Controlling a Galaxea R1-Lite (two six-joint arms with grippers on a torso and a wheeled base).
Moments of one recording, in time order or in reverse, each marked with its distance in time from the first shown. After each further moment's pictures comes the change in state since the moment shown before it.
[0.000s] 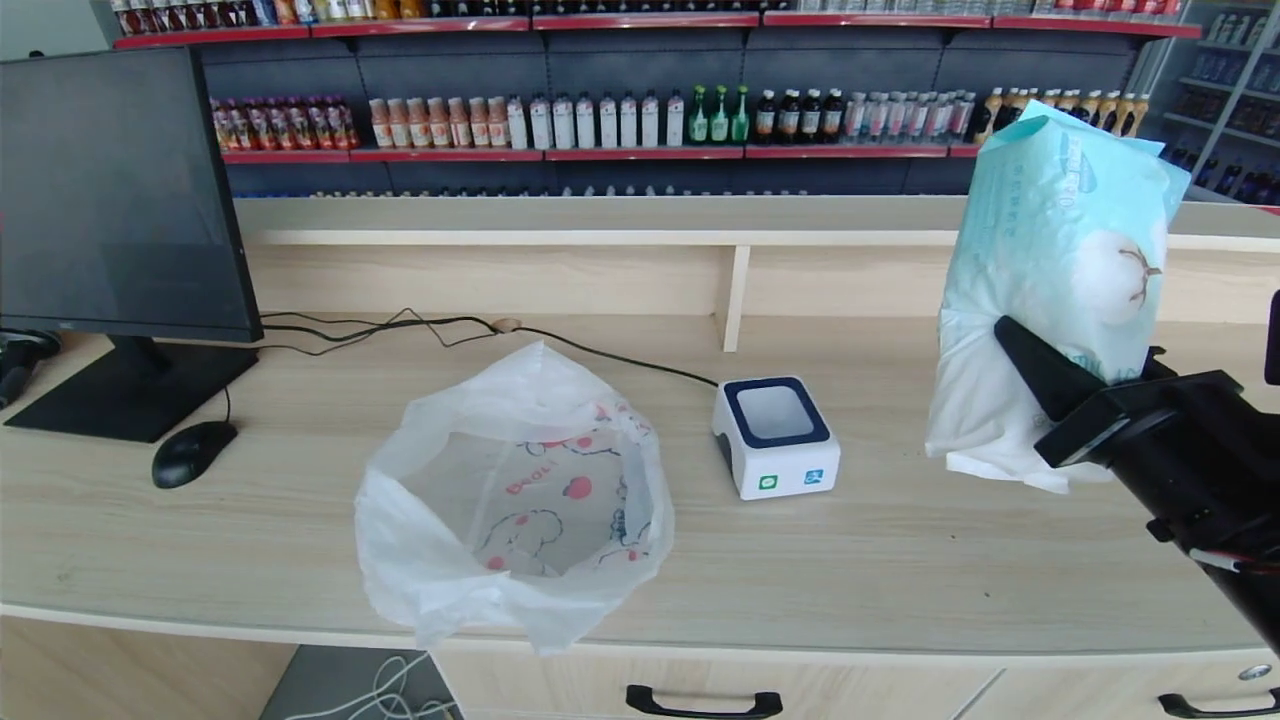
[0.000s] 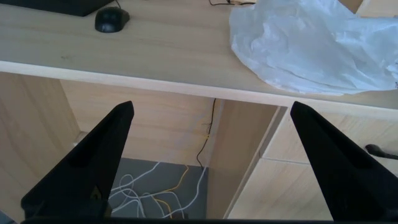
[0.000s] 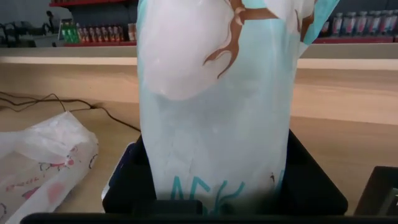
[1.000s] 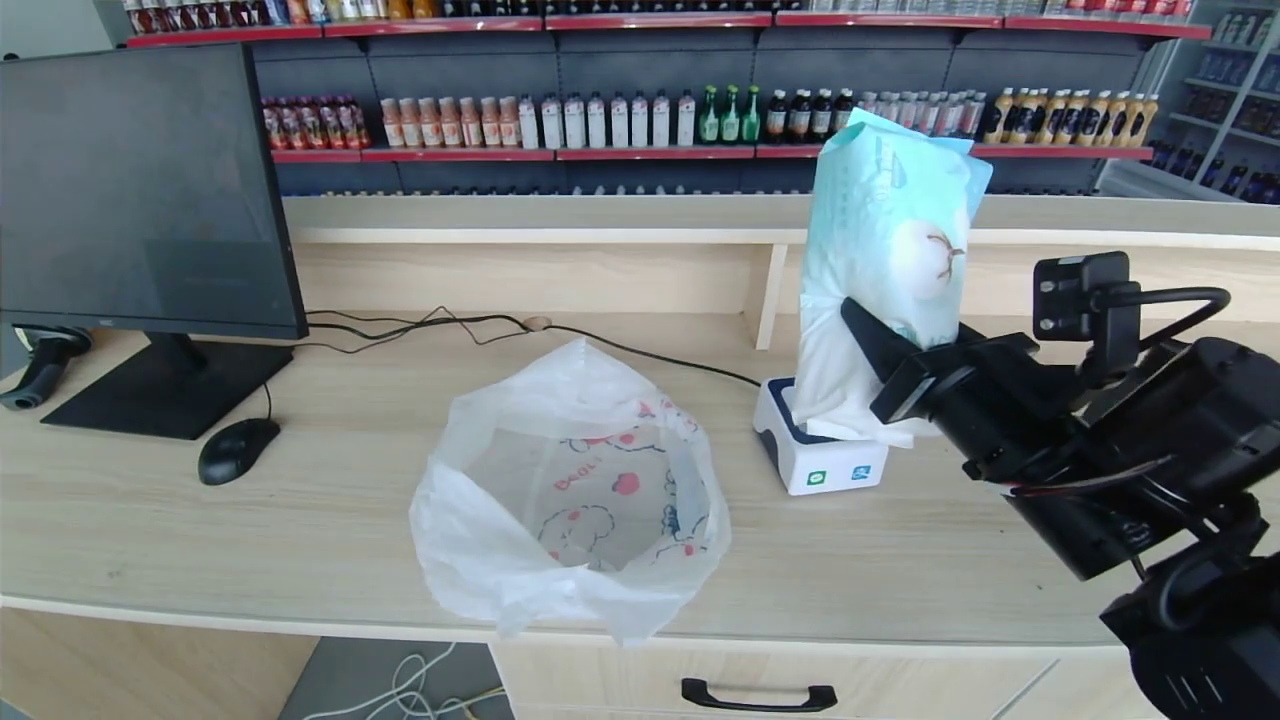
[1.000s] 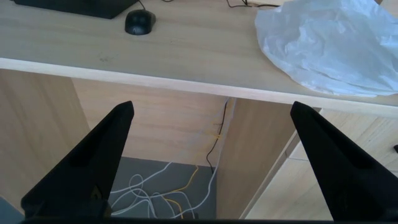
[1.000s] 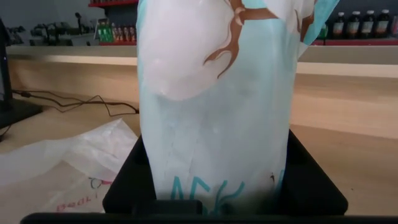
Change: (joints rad) left arm 0.001 0.000 0.000 0.000 -0.001 0.000; right arm 0.136 0.267 -0.272 0.000 0.000 0.004
